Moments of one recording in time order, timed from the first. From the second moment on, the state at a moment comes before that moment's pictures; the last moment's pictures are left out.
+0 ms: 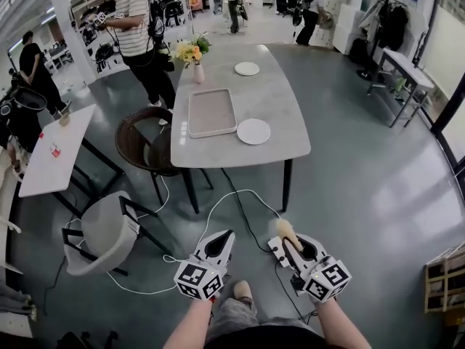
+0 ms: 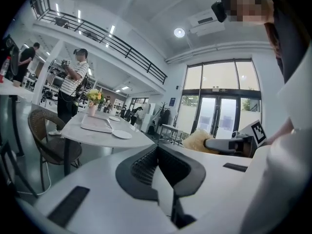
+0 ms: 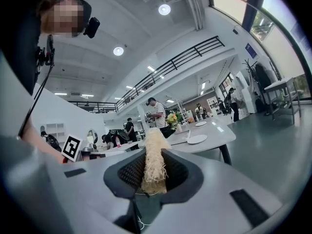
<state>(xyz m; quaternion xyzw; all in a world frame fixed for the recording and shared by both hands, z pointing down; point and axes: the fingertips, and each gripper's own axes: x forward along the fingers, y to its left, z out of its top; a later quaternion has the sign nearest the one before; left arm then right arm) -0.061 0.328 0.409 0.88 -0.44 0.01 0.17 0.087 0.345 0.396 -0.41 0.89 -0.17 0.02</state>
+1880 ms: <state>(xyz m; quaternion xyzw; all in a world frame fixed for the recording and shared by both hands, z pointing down) -0.026 0.070 0.452 0.88 -0.43 0.05 0.22 0.074 0.082 0.445 -0.35 0.91 -0.22 -0.03</state>
